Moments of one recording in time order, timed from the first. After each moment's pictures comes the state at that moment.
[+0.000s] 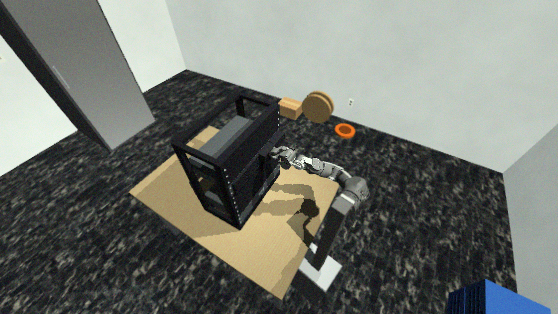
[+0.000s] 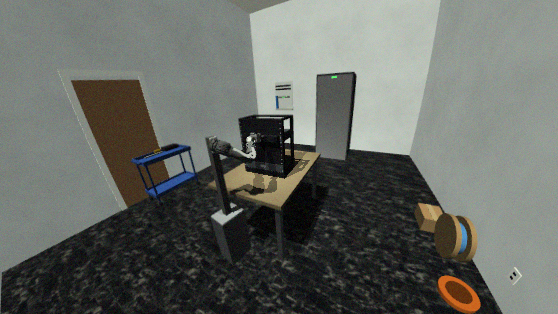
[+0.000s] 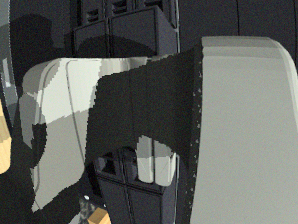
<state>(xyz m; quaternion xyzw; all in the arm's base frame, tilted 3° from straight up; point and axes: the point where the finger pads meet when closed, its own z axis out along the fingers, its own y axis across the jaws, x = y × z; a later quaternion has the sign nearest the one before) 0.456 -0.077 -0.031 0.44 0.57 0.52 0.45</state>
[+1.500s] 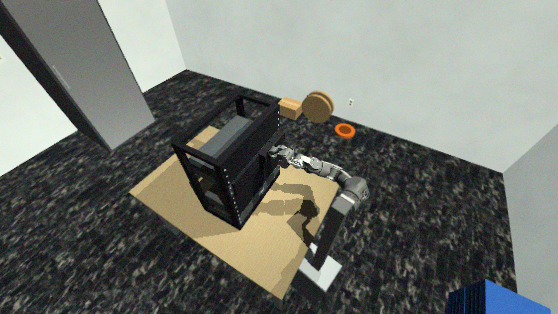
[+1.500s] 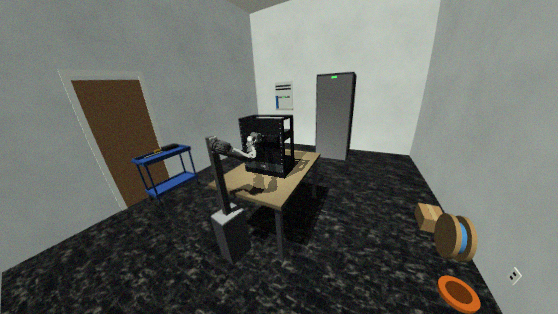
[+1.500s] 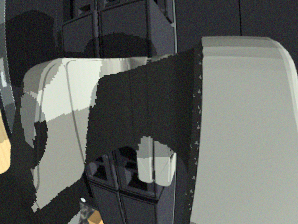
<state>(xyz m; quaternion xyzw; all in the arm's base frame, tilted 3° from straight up) 0.465 -0.076 -0.031 0.45 0.57 0.52 0.45</state>
